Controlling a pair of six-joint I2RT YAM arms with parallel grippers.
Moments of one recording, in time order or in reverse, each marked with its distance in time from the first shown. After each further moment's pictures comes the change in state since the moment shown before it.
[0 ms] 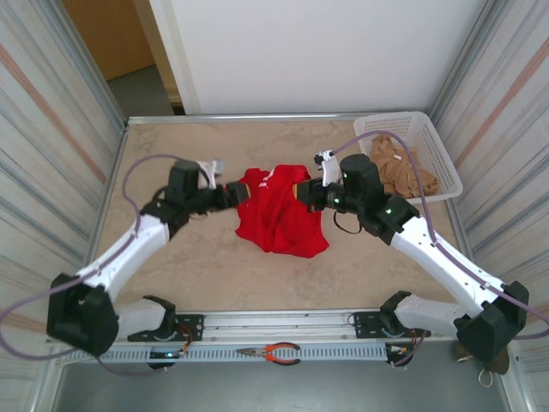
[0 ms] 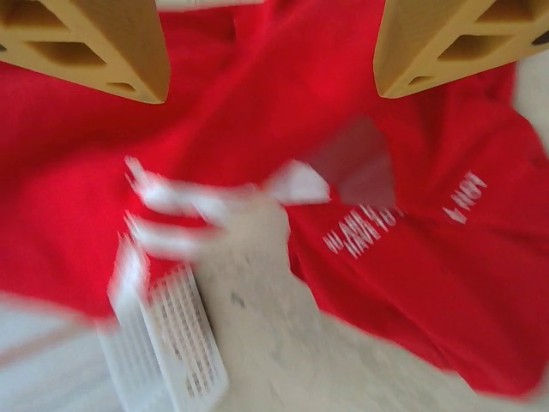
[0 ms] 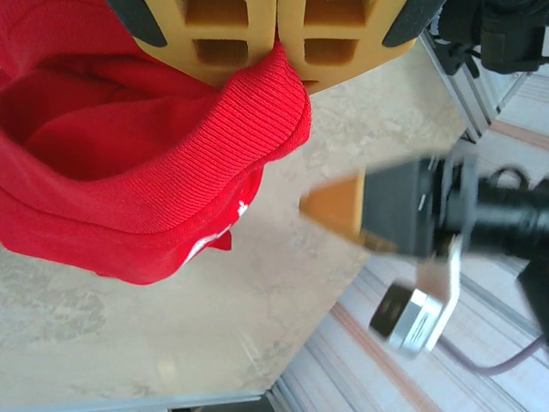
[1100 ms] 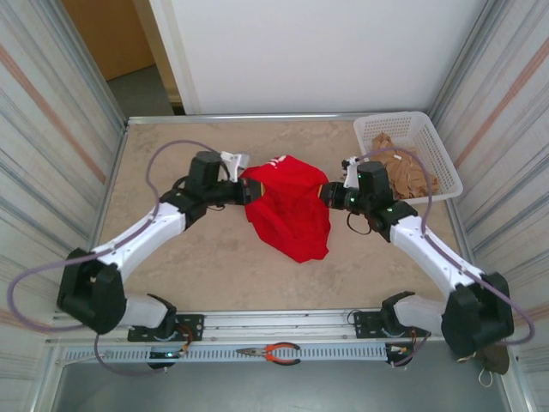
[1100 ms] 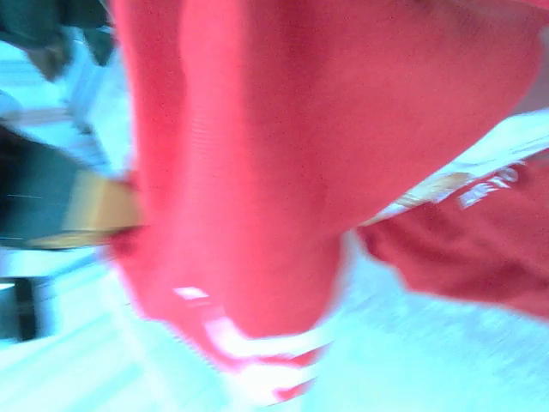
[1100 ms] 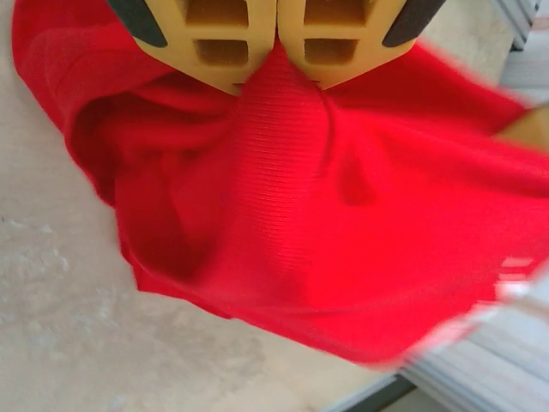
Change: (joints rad) left arm -0.052 0.157 0.130 0.121 0.121 0.108; right arm -0.260 0.090 -0.233 0.169 -0.047 0.157
